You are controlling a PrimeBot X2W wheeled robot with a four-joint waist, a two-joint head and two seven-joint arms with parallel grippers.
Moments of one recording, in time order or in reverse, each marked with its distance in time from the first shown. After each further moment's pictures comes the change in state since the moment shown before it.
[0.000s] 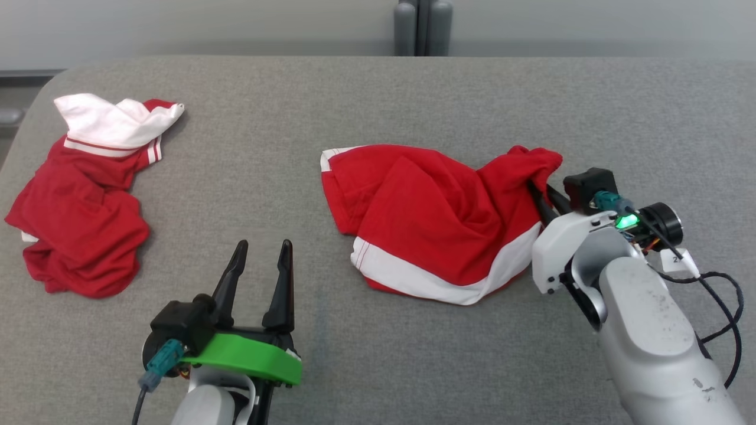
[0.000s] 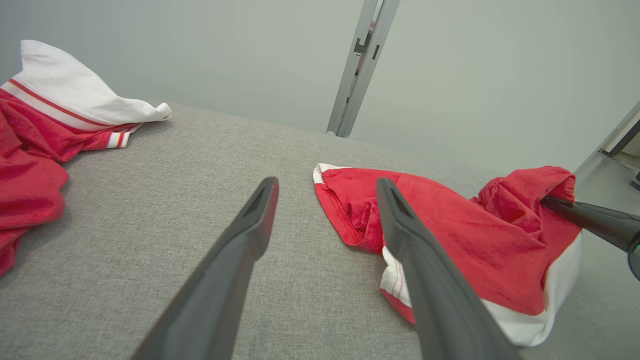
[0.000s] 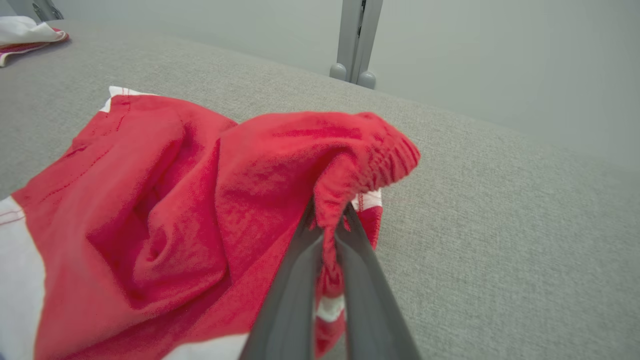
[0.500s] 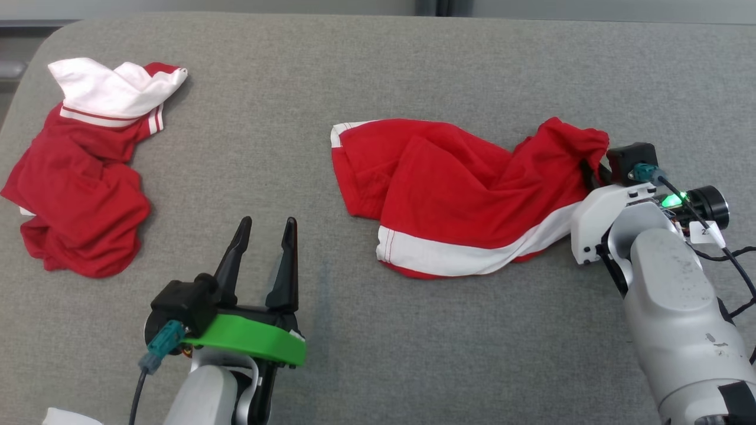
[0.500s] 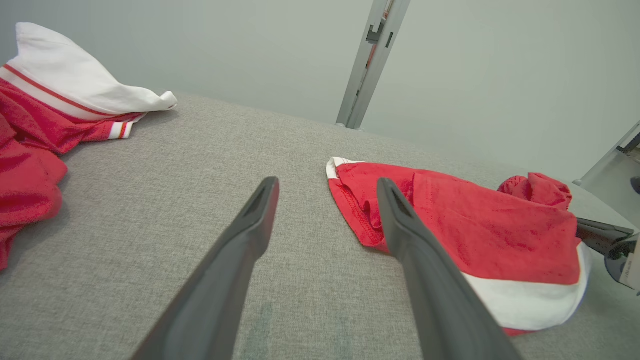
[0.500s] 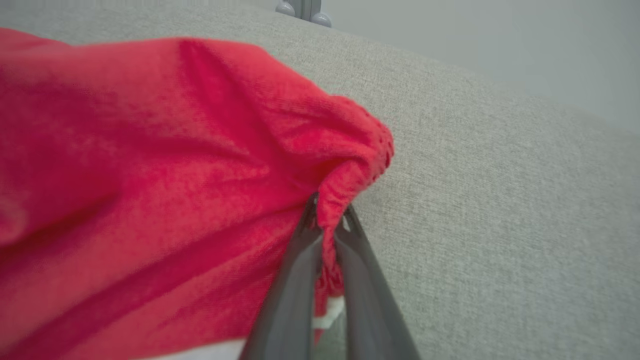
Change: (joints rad) left arm -0.058 0.000 -0.018 -0.009 -0.013 0.000 0.000; right arm -0.187 -0.002 -0.281 0.319 -0.263 0.000 -0.101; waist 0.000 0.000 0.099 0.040
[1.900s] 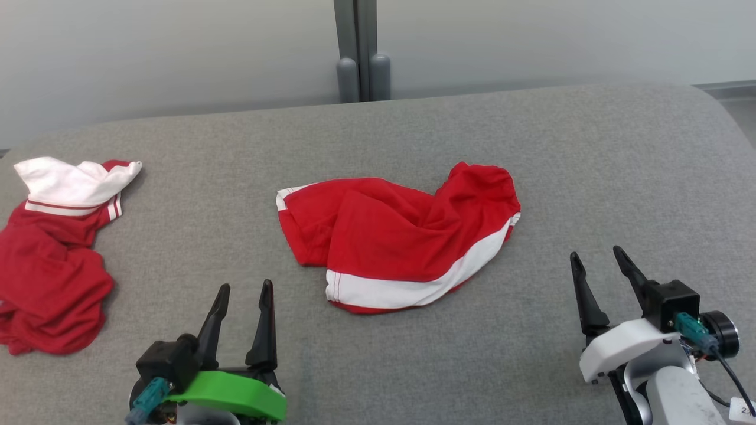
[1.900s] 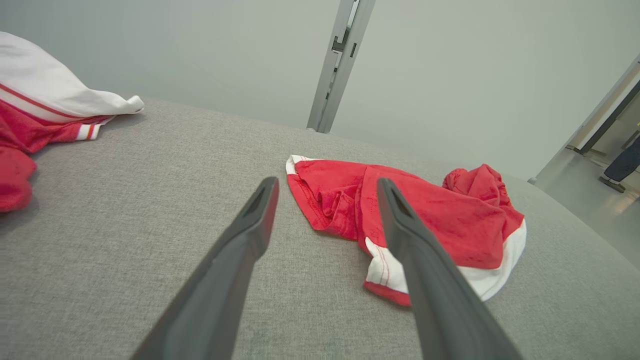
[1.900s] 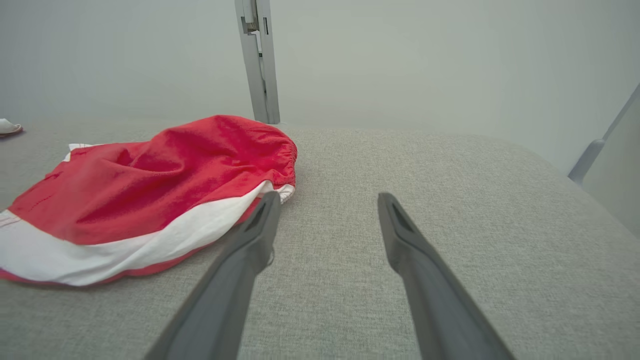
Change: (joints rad) left arm 0.152 0.000 0.069 0.021 -0.002 0.000 0.000; right arm 0.532 0.001 0.113 -0.490 0.306 0.000 -0.196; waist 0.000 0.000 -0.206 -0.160
